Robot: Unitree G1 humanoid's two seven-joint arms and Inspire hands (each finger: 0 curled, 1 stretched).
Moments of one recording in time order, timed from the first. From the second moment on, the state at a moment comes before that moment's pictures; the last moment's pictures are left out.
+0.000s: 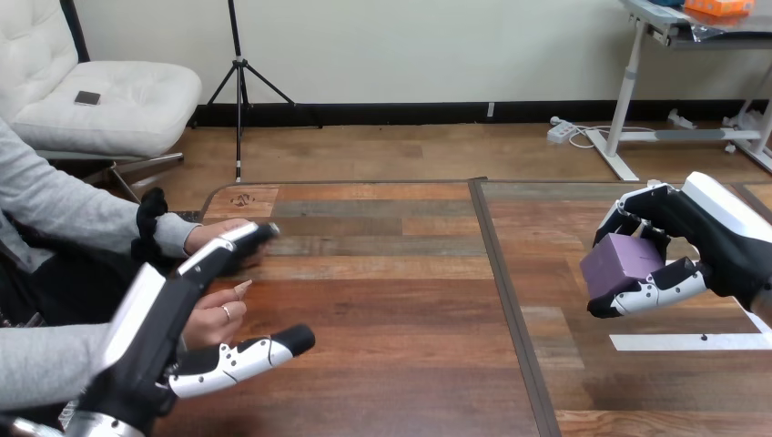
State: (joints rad) left arm 0.25 0.30 0.18 -0.06 0.25 -0.52 -0.21; right arm -0.32 -0.78 0.10 0.63 -0.20 -0.57 0.21
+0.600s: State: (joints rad) left arm 0.23 0.40 0.21 -0.11 0.41 -0.51 -0.13; right arm -0.32 -0.78 0.09 0.64 -0.20 -0.56 0.21
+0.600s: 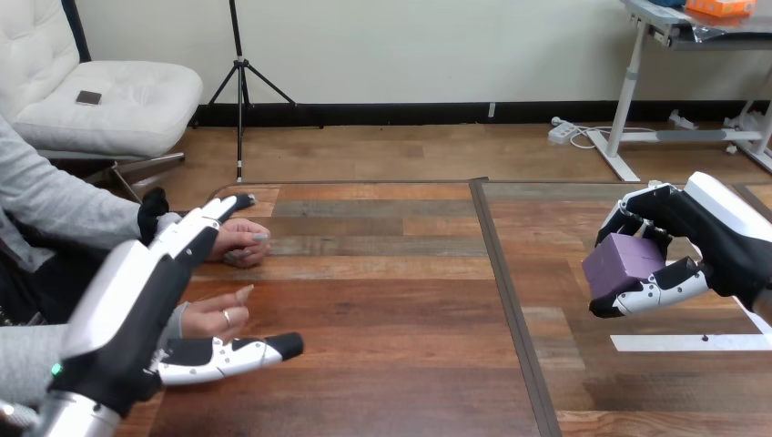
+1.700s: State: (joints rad) left arm 0.13 0.58 0.21 -0.06 0.62 -0.47 -0.06; right arm -0.32 -0.78 0.09 0.64 -0.20 -0.55 0.21
